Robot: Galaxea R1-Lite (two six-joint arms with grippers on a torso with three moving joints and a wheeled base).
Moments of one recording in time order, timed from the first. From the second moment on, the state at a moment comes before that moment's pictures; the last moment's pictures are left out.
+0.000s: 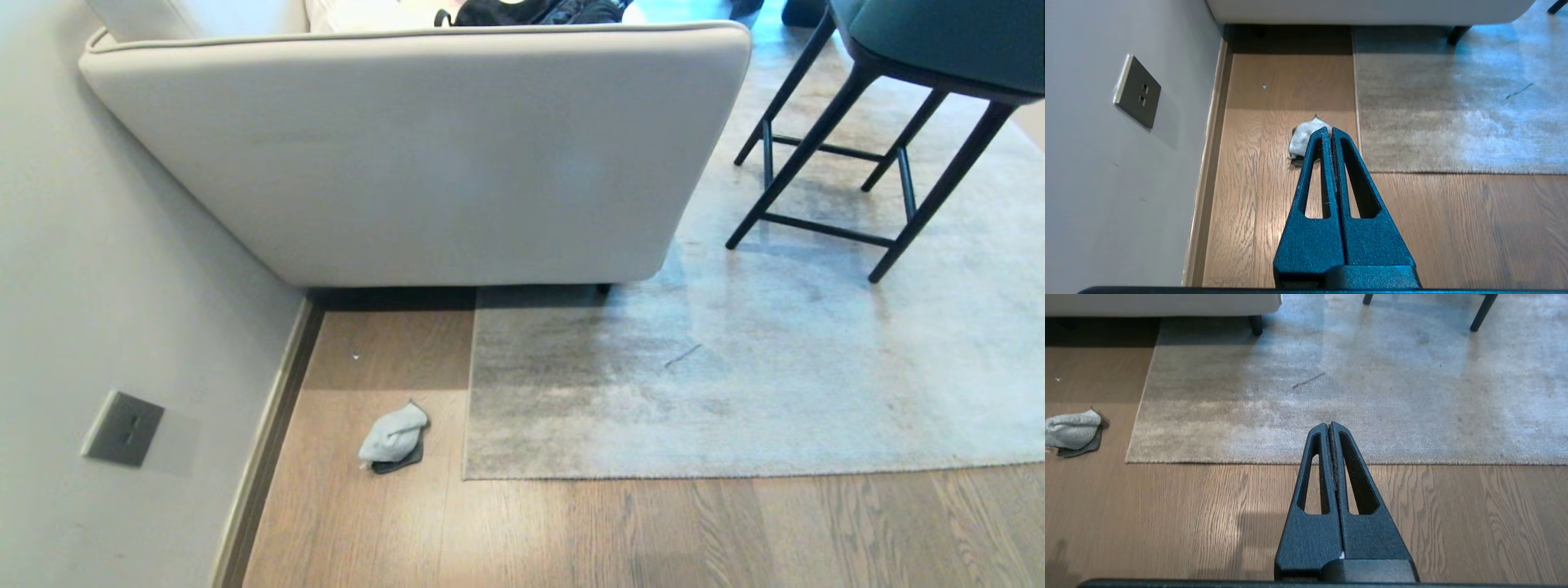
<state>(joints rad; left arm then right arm) 0.00 0.00 0.00 0.00 0.00 -0.03 0.00 0.00 0.00 0.00 0.00 -0.02</state>
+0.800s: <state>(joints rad) 0.00 0.00 0.00 0.00 0.00 -0.03 0.00 0.00 0.00 0.00 0.00 -0.02</state>
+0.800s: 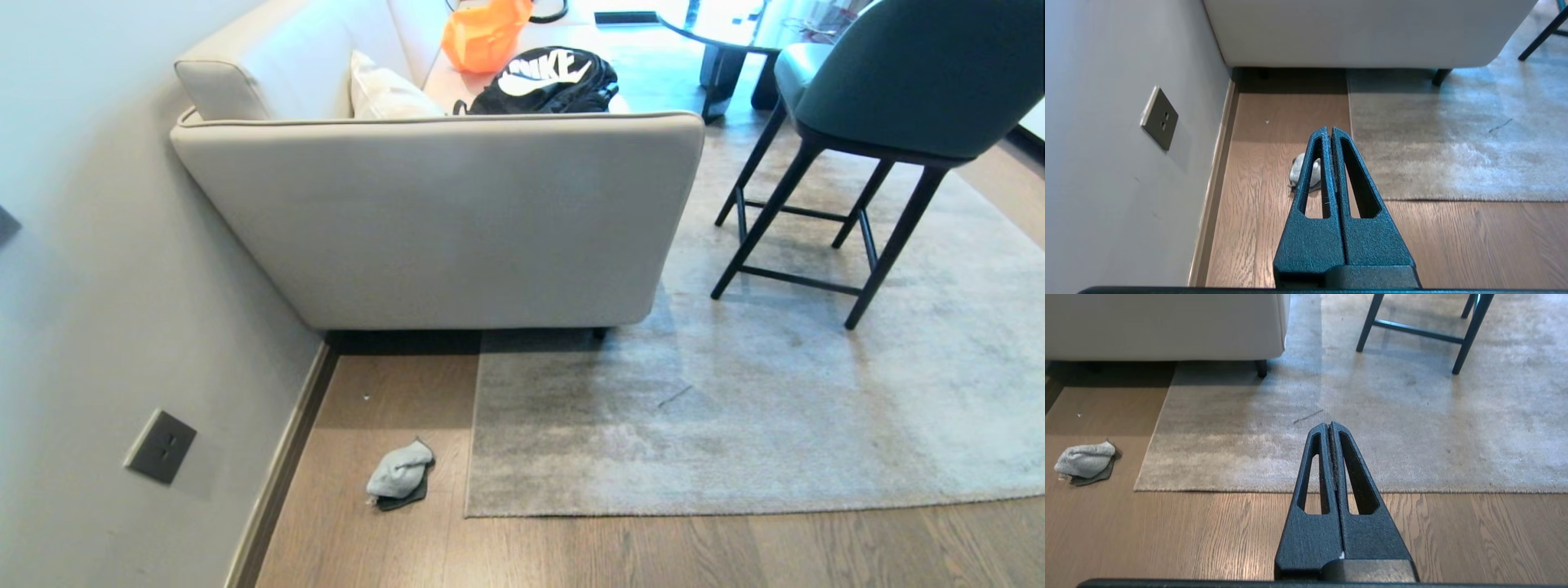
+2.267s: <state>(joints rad) 0.00 0.00 0.00 0.00 0.00 -0.03 0.00 0.00 0.00 0.00 0.00 -0.02</state>
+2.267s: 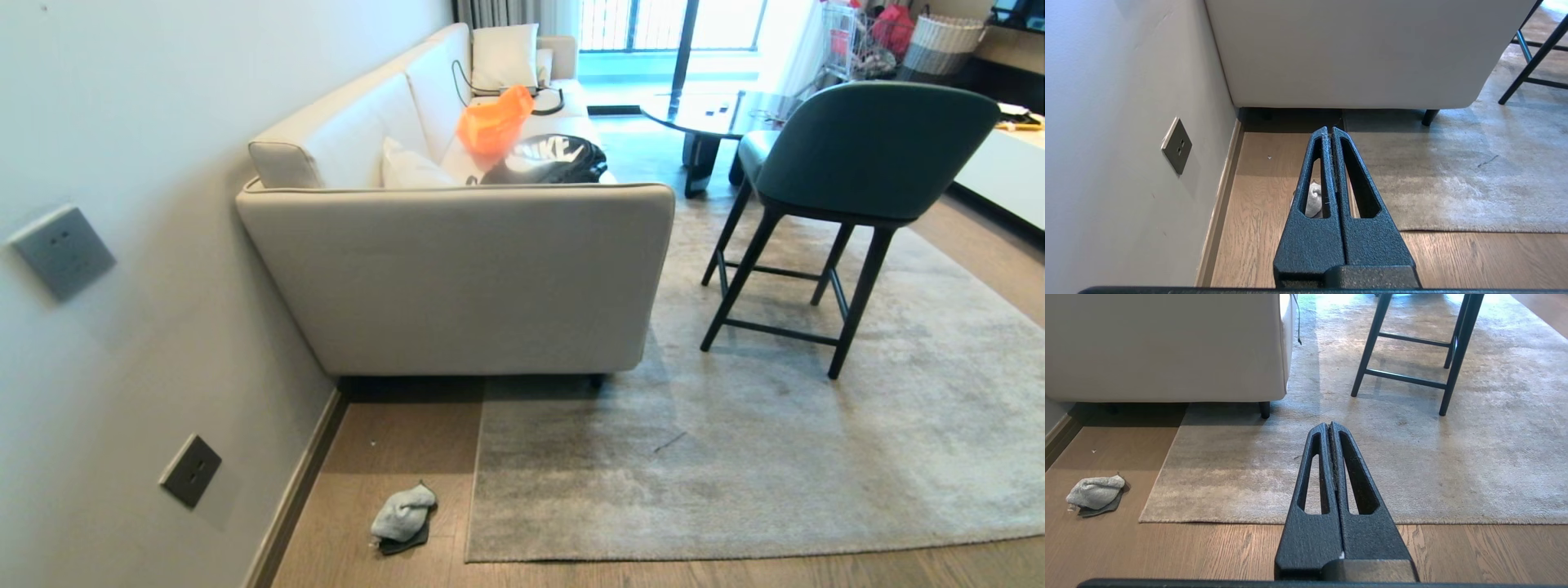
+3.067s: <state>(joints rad) 0.00 0.00 0.00 0.00 0.00 -0.03 0.00 0.00 0.00 0.00 0.00 -0.02</state>
